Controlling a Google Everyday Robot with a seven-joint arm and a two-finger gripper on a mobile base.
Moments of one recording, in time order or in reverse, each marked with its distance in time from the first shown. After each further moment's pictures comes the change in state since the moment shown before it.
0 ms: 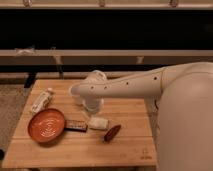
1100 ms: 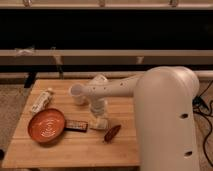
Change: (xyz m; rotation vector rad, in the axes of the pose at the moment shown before) arm 0.013 -0.035 0.062 -0.031 0.145 0.008
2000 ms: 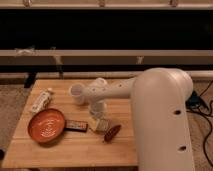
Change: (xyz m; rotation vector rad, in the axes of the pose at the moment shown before) arm 0.002 0.010 0.019 -0.053 0.025 0.011
